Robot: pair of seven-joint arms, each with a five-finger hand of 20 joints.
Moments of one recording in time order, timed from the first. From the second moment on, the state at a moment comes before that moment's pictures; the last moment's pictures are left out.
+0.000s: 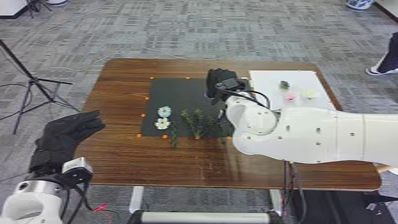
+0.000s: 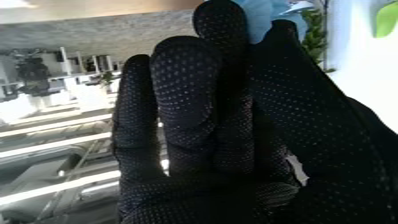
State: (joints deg) left arm 137.9 -47.2 -102.8 -131.8 40.6 26.6 10.6; right arm -12.8 -57.8 -20.4 -92.7 -94.1 31.1 44.8
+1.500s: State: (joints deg) left arm 134.8 -48.5 -102.5 -130.4 41.7 23.6 9.5; right arm -21.2 -68.8 -13.7 -83.3 -91.1 31.6 46.8
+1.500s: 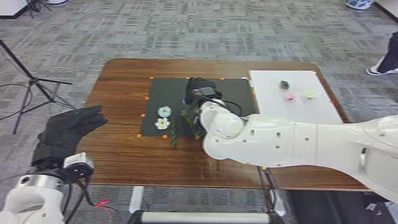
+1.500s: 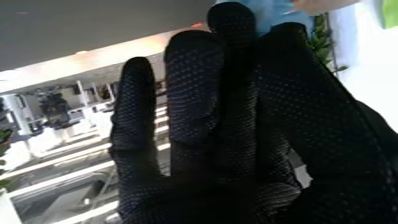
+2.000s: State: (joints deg) left arm 133.7 -49.0 -102.3 -130.2 42.4 23.2 8.7; right arm -23.5 -68.8 -12.0 -83.4 -91.1 27.8 47.1
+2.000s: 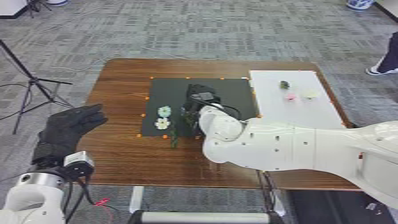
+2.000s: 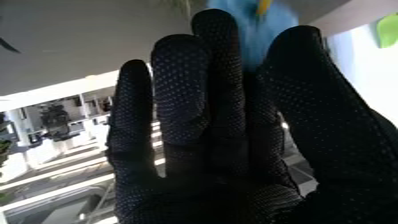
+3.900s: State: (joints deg) left arm 143.8 -44.6 -103.5 -133.7 37.0 30.3 16.7; right arm -3.6 -43.1 -24.6 -87.5 -88.0 13.3 48.5
